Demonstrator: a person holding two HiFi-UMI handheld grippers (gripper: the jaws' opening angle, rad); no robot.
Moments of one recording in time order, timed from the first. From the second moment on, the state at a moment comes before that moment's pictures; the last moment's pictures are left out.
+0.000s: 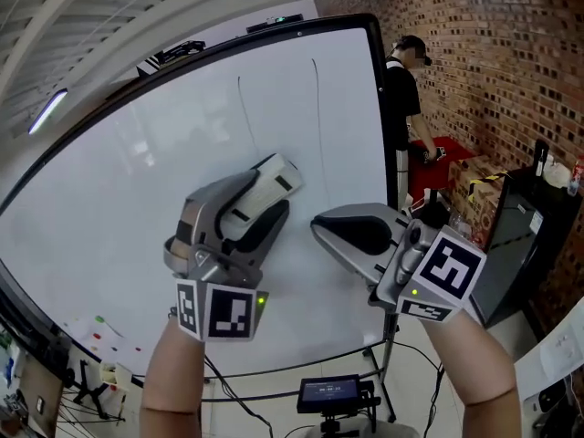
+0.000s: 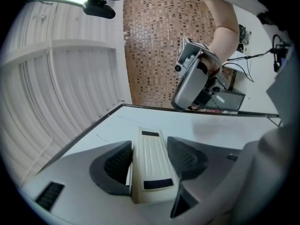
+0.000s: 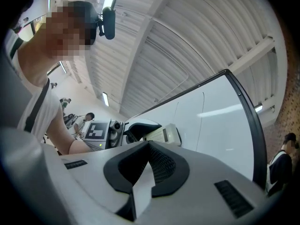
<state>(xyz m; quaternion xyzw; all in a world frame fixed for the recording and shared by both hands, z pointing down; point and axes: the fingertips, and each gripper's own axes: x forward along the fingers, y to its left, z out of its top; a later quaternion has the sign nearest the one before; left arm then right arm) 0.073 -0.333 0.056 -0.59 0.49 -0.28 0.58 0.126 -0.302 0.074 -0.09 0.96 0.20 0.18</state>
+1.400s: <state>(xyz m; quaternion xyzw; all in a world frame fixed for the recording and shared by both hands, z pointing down) 0.059 -0.316 -0.018 -0.59 0.50 -0.21 0.60 0.145 -0.312 0.047 -0.10 0.95 0.22 0.19</state>
